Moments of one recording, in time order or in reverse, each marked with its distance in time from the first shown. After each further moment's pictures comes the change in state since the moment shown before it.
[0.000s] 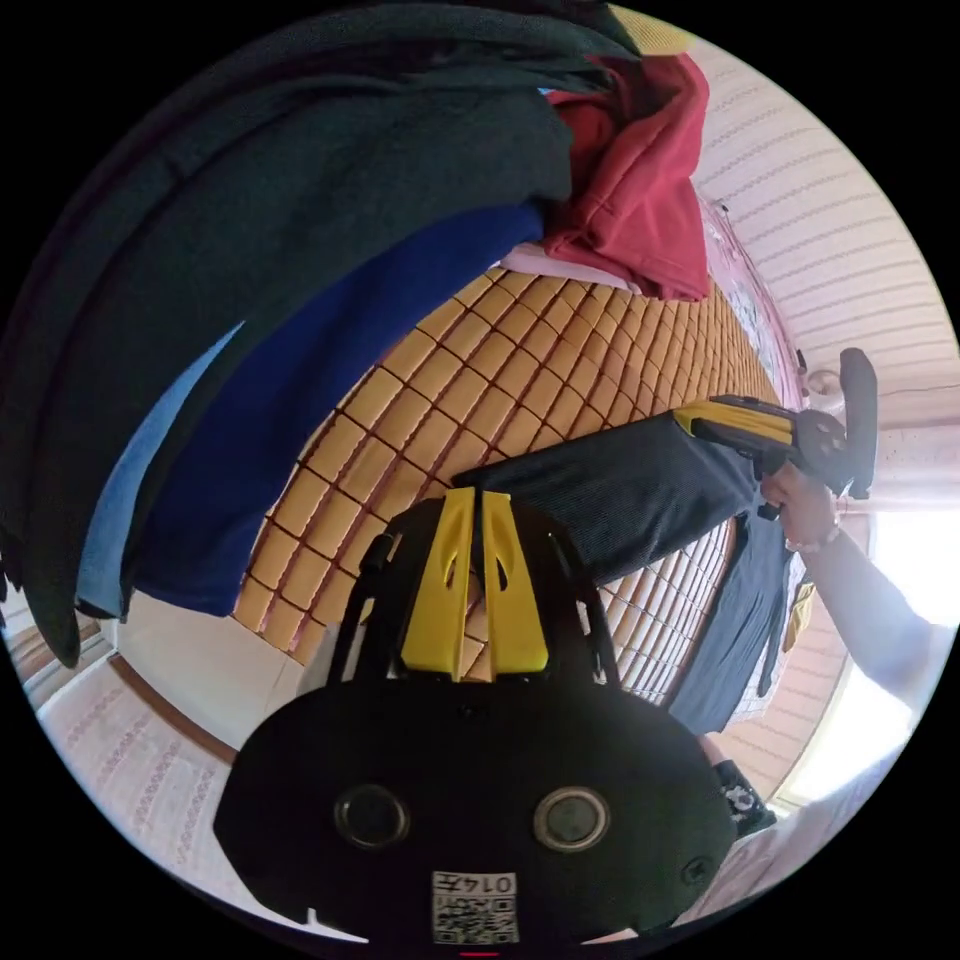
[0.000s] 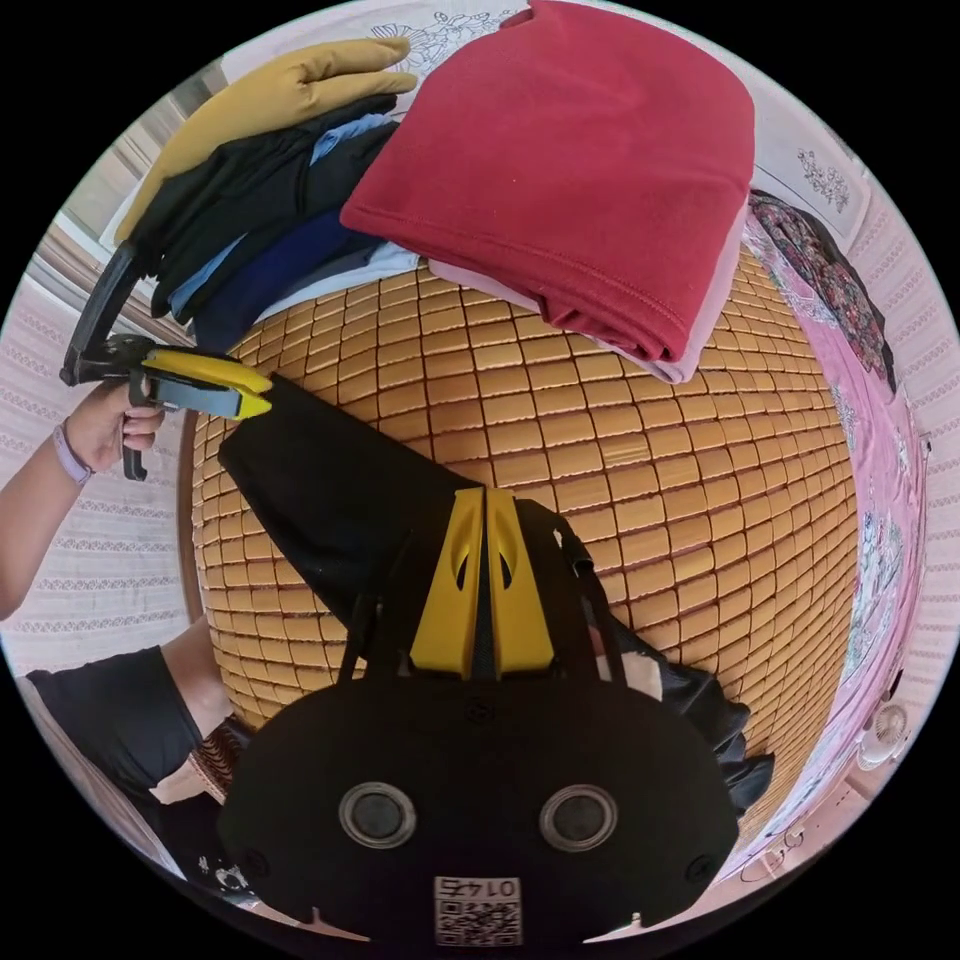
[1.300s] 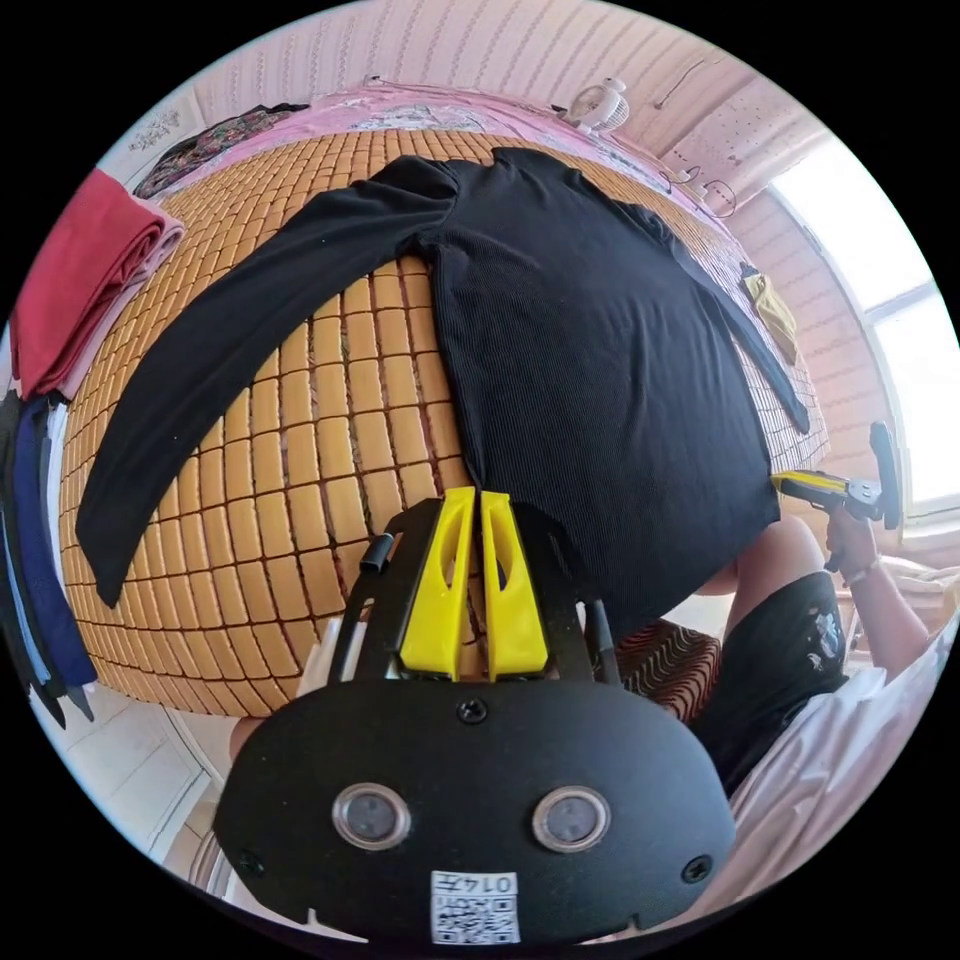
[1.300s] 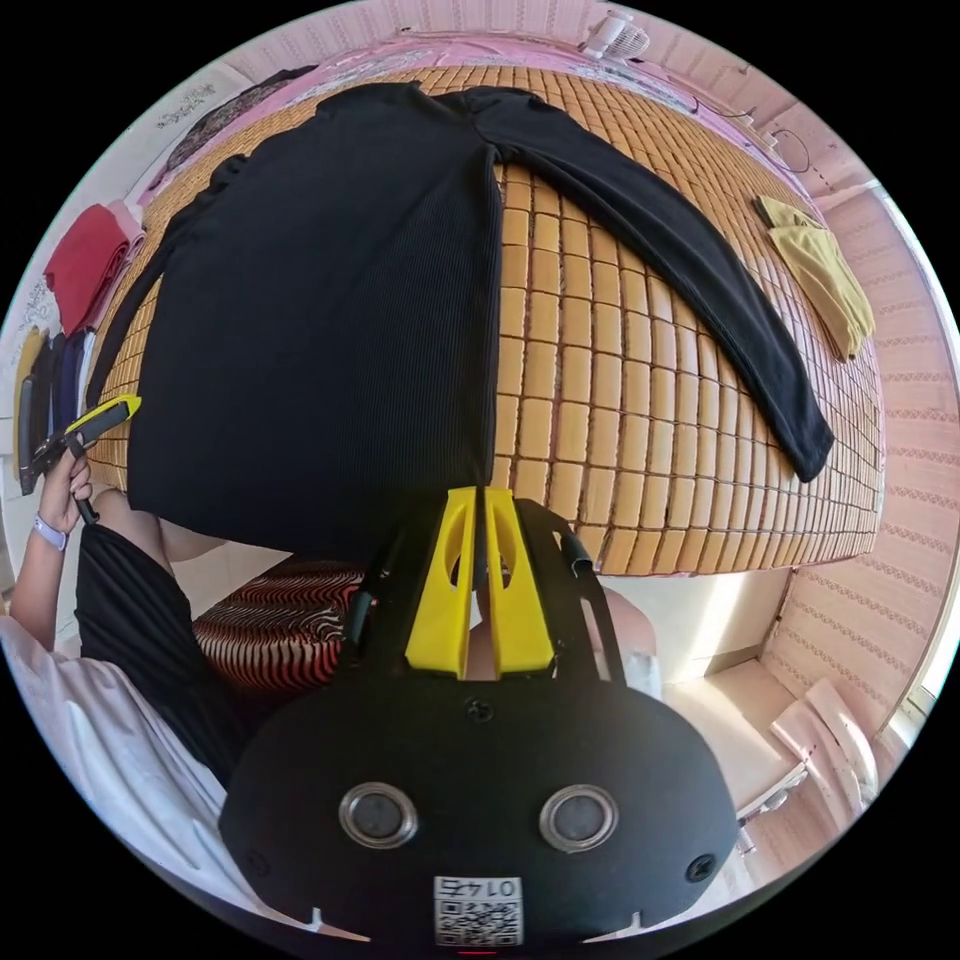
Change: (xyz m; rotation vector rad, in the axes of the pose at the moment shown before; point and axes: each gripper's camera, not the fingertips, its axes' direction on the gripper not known) left arm 0.249 0.253 0.184 -0.084 -0.018 0.688; right arm -0.112 0.706 -0.052 -0.107 0.075 1.210
